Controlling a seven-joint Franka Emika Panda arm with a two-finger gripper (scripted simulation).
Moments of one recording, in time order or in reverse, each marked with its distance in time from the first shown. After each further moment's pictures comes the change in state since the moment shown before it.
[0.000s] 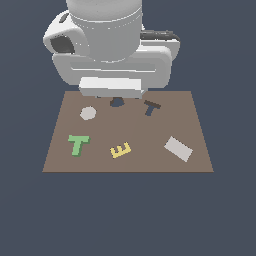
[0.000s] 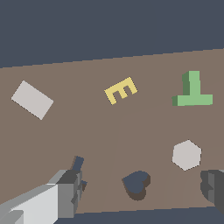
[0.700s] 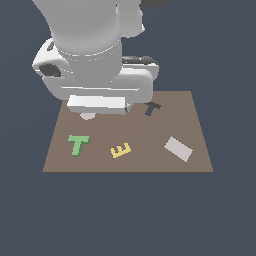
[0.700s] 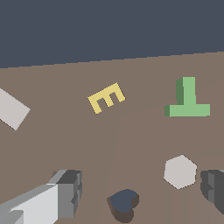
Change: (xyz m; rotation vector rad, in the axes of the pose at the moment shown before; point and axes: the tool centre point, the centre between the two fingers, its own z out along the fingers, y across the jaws) arm 0.018 0.027 0.026 -0.006 0.001 -0.008
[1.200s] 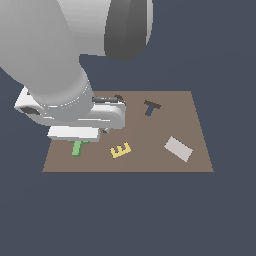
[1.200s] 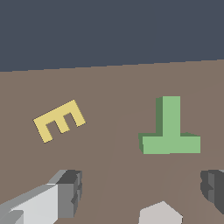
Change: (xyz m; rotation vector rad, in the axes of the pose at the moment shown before) arm 0.036 0.055 0.053 -0.012 0.000 -0.014
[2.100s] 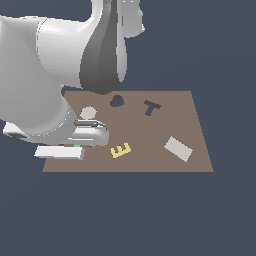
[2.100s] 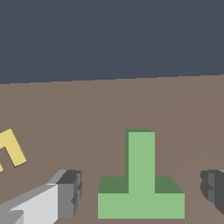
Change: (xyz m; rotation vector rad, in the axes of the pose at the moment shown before) arm 0.031 0.042 0.040 -0.008 0.001 -0.011
